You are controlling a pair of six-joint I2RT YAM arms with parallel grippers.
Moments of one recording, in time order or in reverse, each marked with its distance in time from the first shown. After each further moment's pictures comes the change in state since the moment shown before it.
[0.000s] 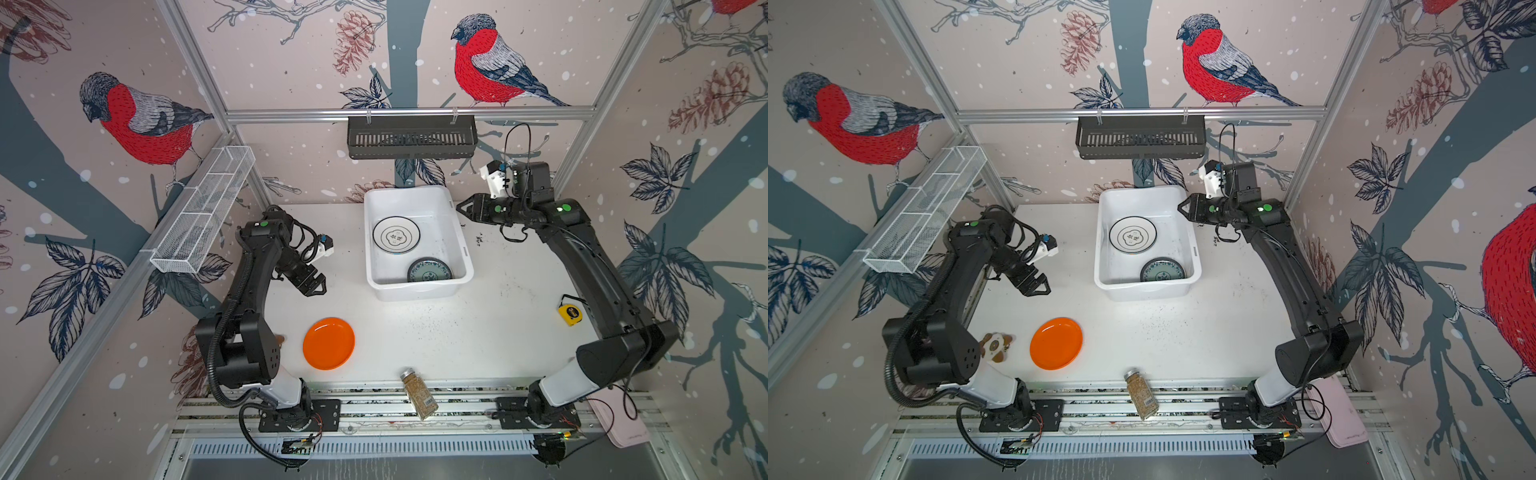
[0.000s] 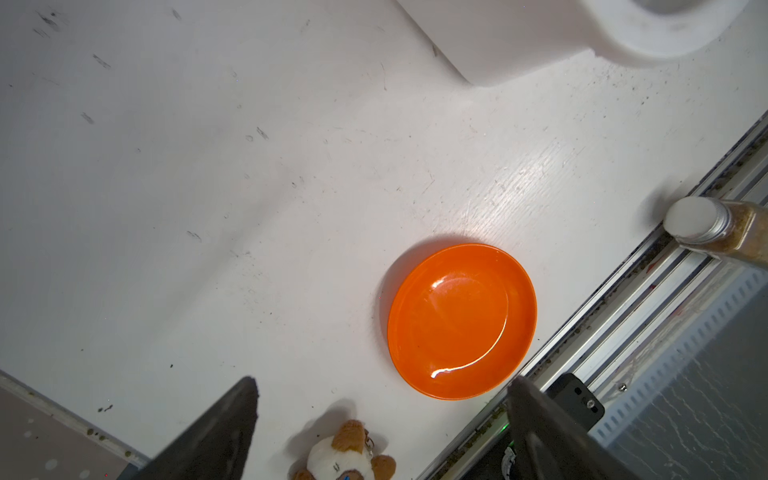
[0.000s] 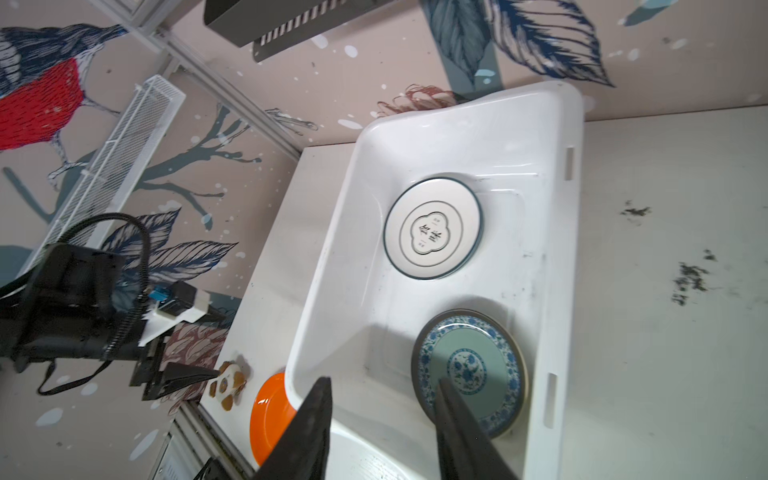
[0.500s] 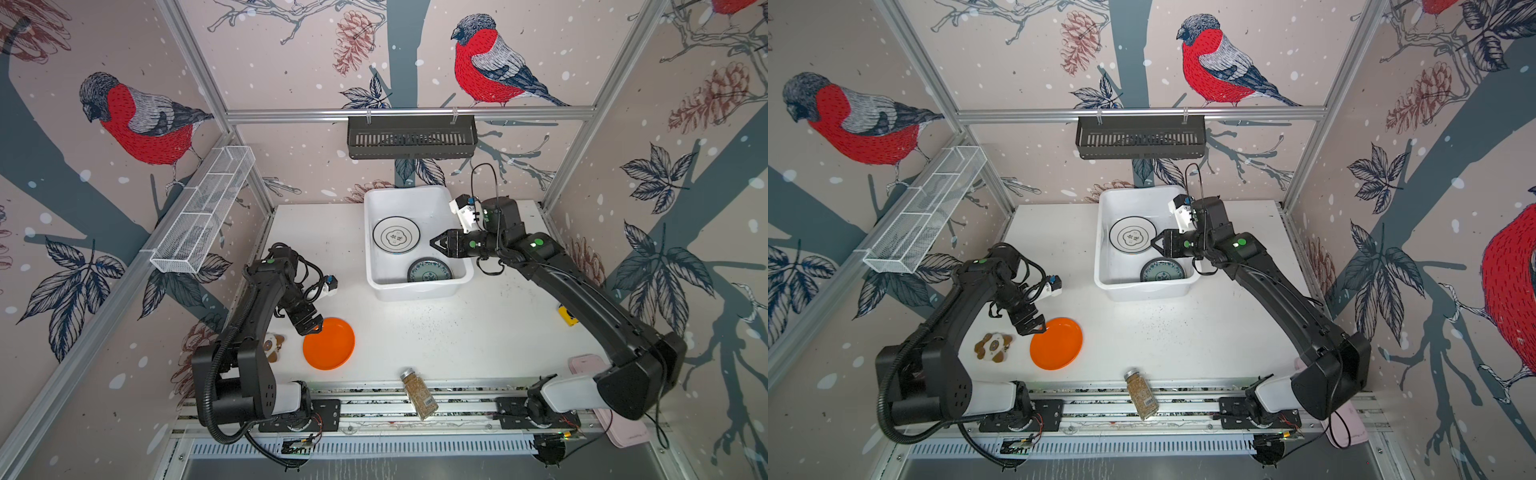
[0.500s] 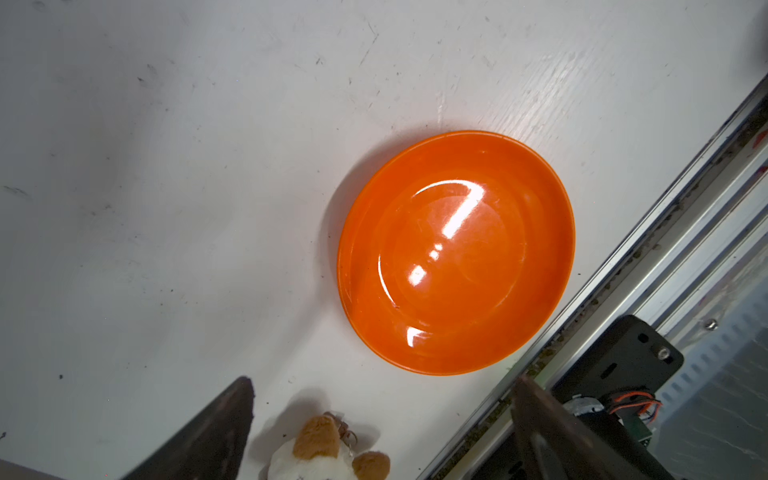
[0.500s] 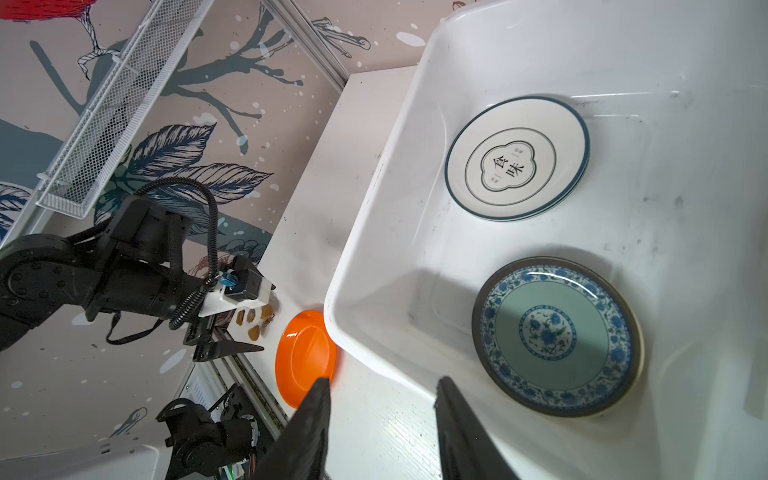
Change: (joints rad) left arm 0.000 -0.192 -0.429 0.177 -0.104 0.187; right arm 0.202 -0.181 -0.393 0.216 0.050 0.060
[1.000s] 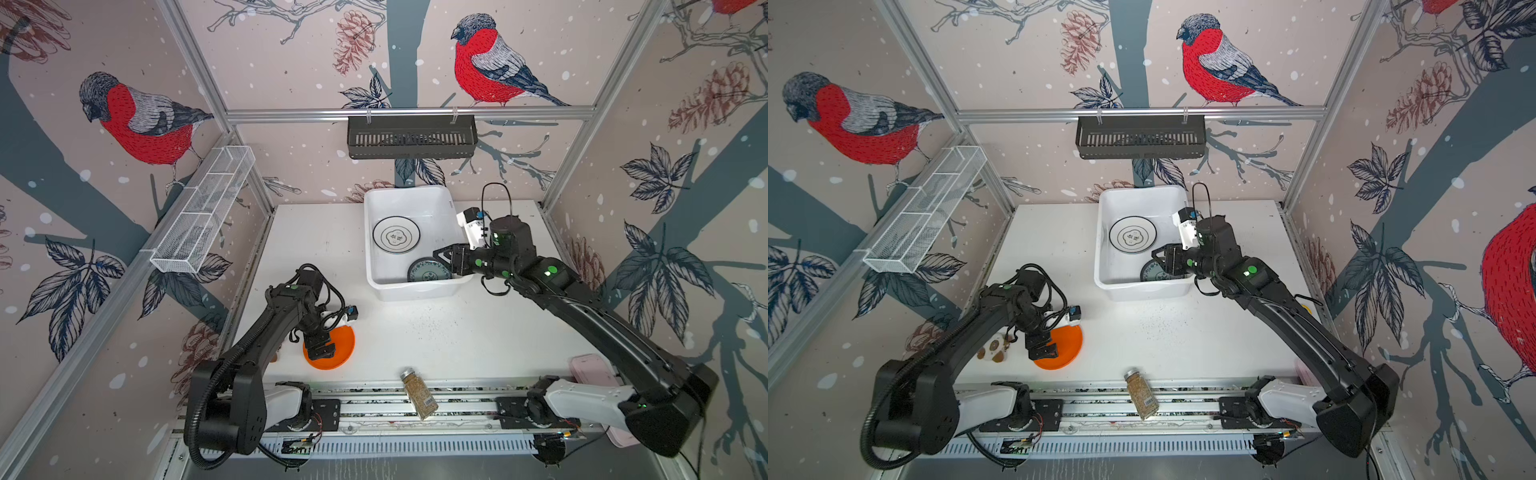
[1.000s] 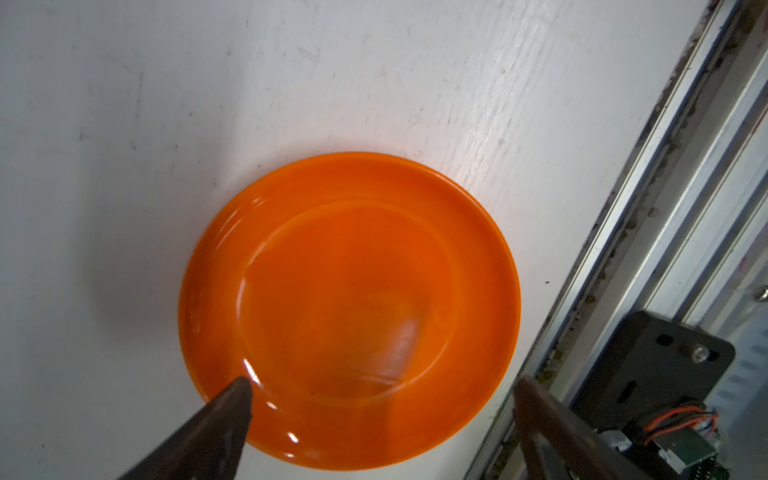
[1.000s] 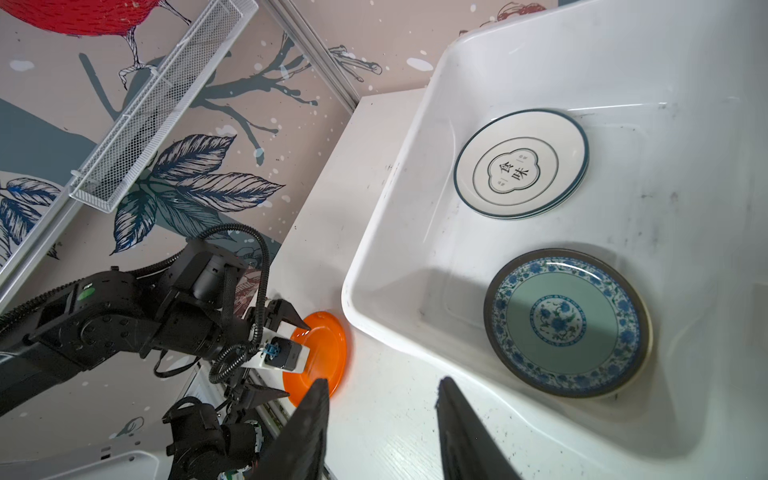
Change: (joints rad) left arm -0.235 -0.127 -0.256 0.127 0.001 0.045; right arm 0.080 -0.199 -0.172 0.086 0.130 0.053
